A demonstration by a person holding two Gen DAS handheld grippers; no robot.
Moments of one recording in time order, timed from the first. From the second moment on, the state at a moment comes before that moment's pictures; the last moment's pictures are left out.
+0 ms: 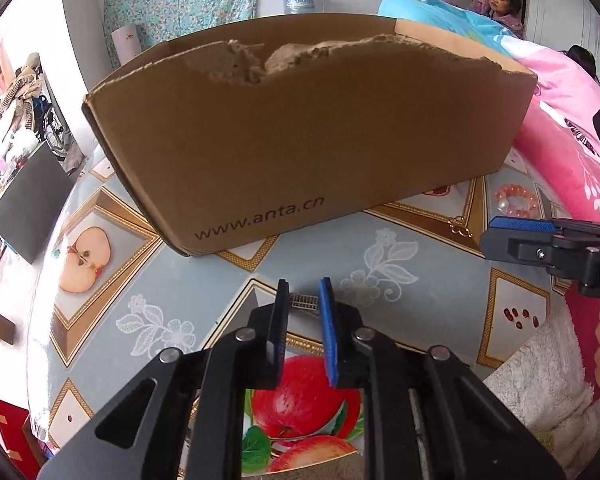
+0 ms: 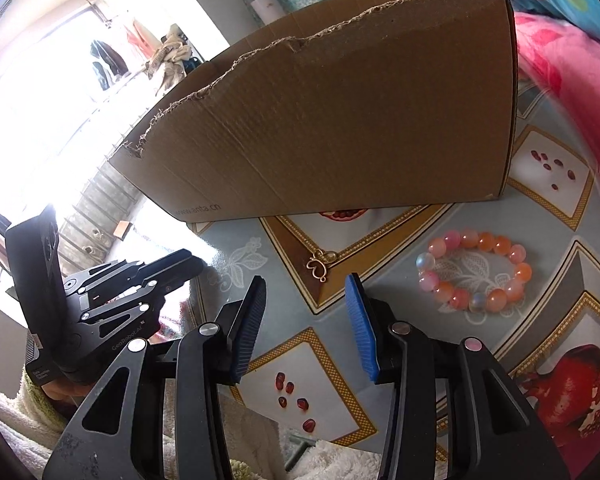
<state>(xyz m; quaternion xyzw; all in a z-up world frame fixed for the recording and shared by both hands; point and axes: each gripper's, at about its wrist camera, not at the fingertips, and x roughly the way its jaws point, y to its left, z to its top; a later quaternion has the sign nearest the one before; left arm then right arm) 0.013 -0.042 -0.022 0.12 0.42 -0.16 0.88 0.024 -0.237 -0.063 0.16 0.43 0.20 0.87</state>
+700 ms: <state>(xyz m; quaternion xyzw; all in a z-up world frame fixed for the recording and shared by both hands) 0.010 -0.036 -0.019 0.13 0.43 -0.20 0.87 0.025 -0.240 -0.060 0.16 0.43 0.20 0.86</state>
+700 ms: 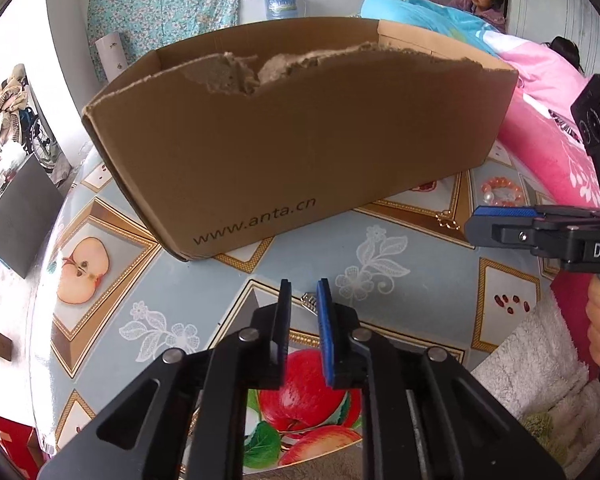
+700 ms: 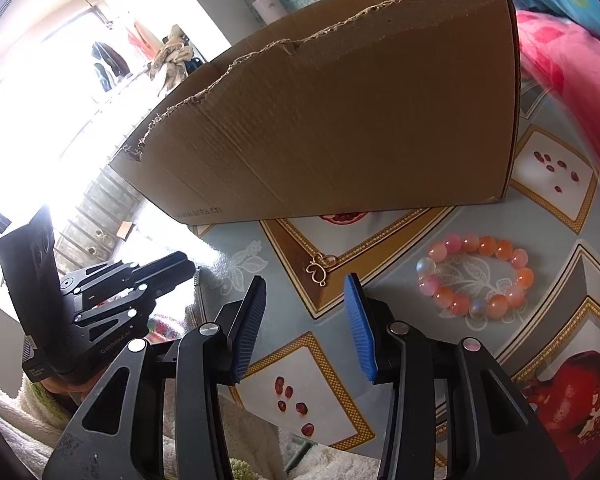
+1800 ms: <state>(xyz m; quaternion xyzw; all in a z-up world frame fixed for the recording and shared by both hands) -0.006 -0.057 -0.022 0.14 0.42 -0.22 0.87 0.030 -0.245 -0.061 0.16 0.43 0.21 0.86</state>
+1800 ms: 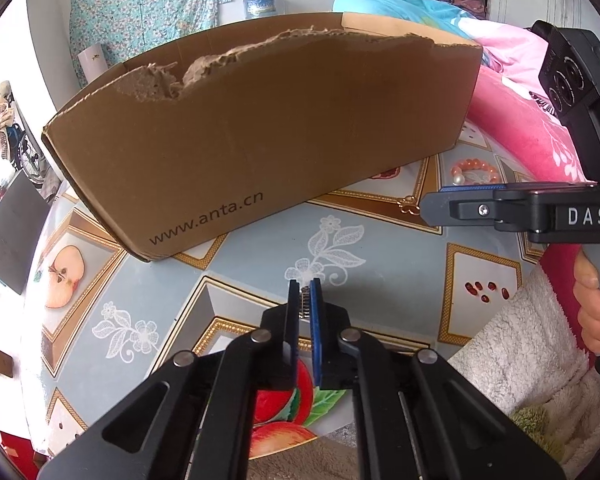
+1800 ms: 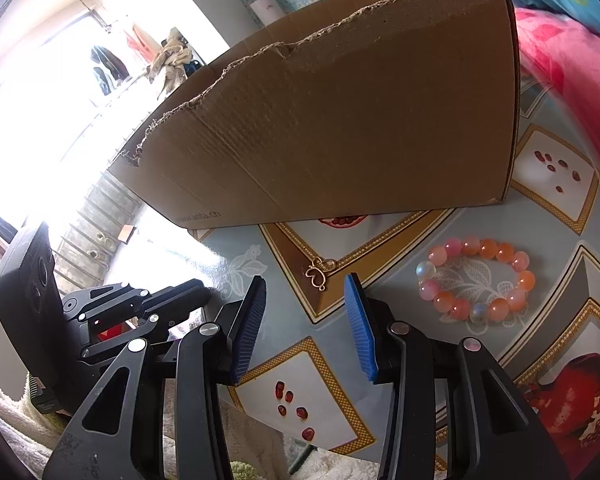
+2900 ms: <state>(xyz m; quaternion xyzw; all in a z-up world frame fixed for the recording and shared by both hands) 0.000 -0.028 -0.009 0.08 0.39 -0.20 0.89 0.043 -0.195 -0.054 0.03 0.43 0.15 0.89</state>
